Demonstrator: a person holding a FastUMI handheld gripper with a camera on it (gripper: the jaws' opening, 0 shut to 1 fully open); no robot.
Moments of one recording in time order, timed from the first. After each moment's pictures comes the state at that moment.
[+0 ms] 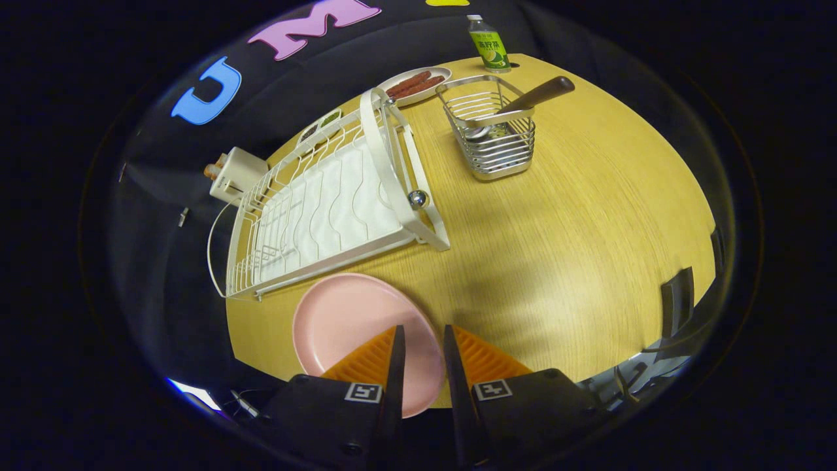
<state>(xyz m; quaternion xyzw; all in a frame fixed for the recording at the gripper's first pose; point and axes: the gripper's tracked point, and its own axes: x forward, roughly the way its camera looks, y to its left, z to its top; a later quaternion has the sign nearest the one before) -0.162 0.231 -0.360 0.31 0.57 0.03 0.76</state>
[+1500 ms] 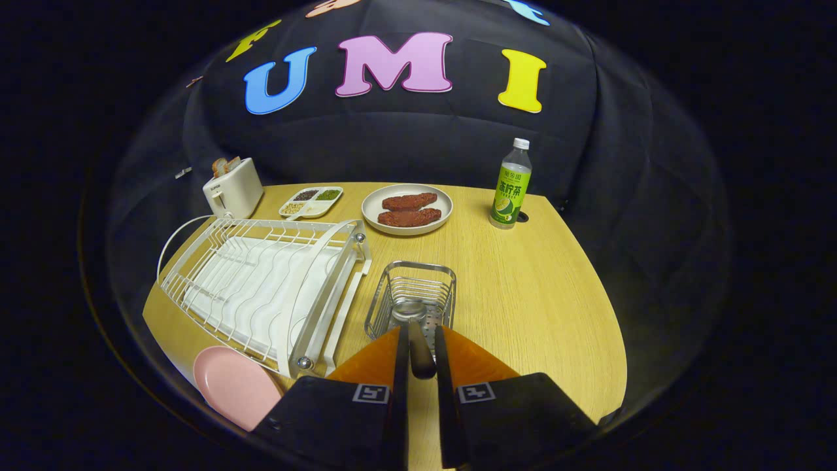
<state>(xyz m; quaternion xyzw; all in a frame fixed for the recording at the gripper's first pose) -0.016 0.088 -0.355 0.08 0.38 0.06 0.92</state>
